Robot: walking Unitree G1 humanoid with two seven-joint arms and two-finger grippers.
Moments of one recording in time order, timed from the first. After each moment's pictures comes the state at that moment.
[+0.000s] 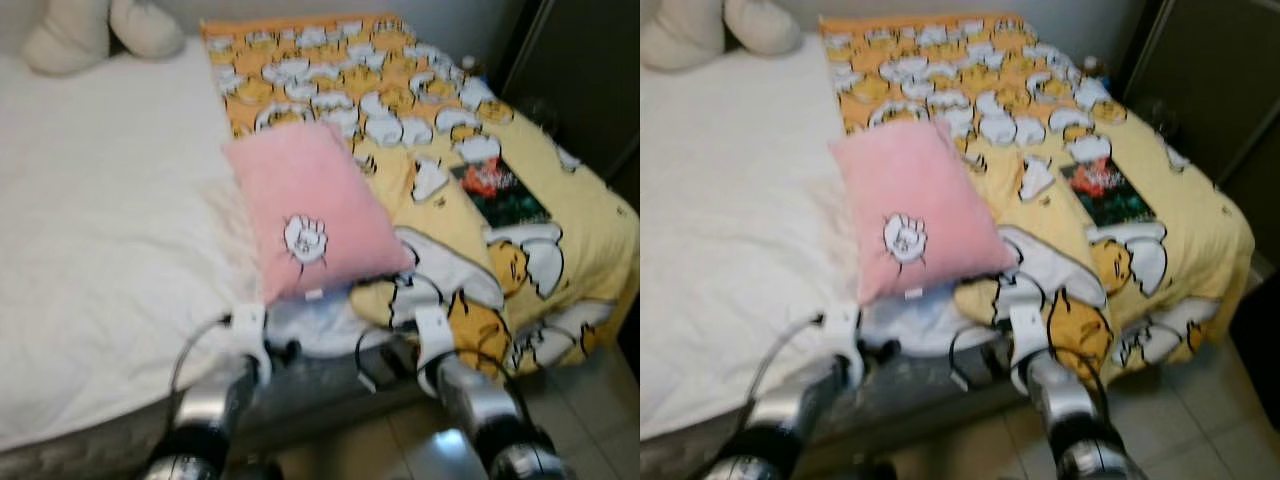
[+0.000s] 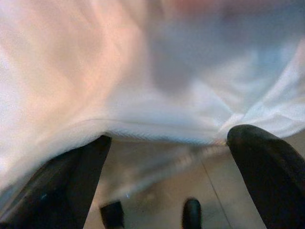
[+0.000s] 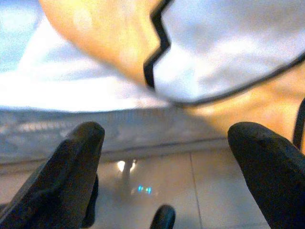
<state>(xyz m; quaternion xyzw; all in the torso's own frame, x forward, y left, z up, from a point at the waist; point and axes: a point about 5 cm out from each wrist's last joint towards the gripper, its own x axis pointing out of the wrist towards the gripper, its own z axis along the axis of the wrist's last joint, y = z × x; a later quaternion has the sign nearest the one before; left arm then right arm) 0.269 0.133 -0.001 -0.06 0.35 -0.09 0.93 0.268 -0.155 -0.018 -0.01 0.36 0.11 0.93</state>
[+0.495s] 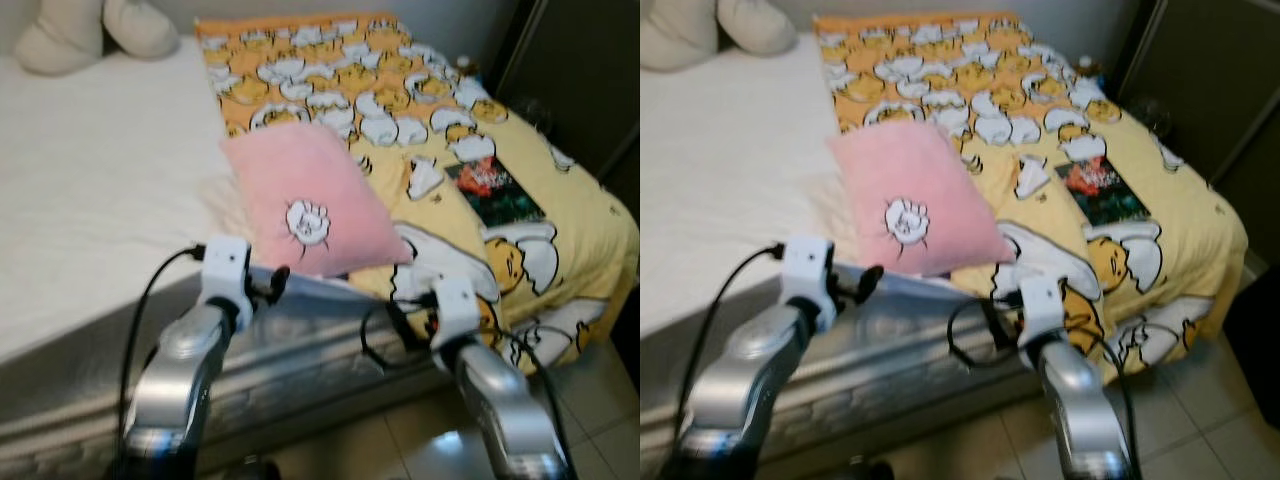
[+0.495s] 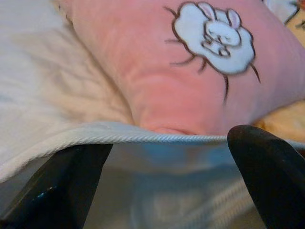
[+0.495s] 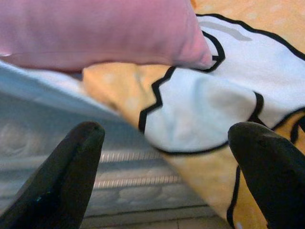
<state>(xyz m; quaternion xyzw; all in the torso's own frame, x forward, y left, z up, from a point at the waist) 0.264 0.141 0.110 0.00 0.18 -0.11 0.98 0.246 -0.153 0.058 -0.02 0.21 0.12 0.97</state>
